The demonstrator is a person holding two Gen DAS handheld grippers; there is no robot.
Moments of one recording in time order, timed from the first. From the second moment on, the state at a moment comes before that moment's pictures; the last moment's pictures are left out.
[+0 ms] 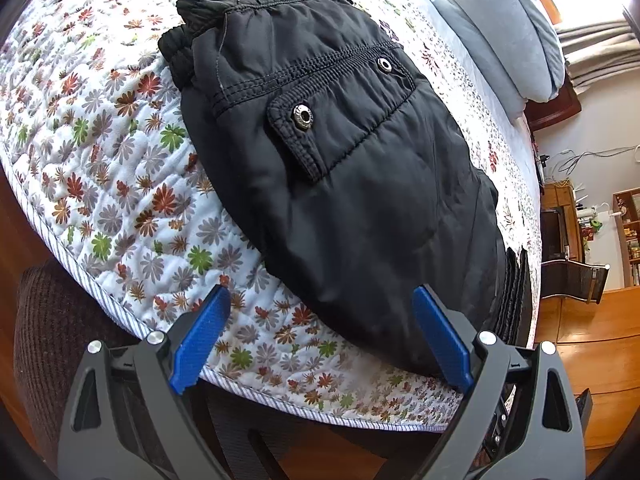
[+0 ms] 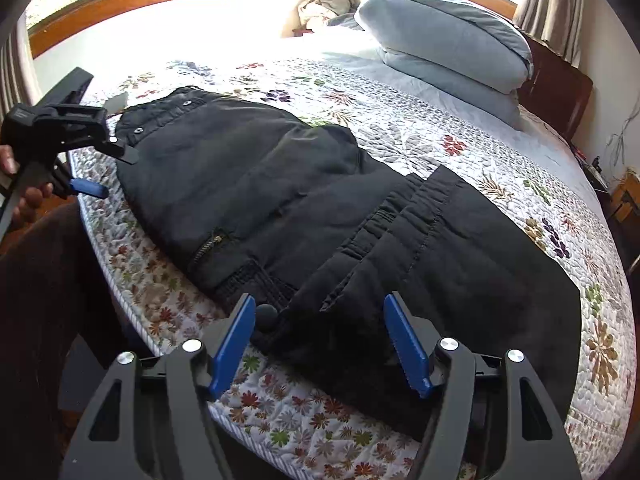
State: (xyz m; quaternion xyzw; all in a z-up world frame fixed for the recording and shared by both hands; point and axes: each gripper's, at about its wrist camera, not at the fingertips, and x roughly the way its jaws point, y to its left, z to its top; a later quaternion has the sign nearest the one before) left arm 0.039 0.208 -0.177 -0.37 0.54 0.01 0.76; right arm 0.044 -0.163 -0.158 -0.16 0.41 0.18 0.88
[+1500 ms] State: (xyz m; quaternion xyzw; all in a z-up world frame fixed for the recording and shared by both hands) left arm 0.002 0.331 -0.224 -0.68 0.37 -0.05 0.63; right arm 0.031 -0.186 -0.135 -0.03 0.42 0.21 0.88
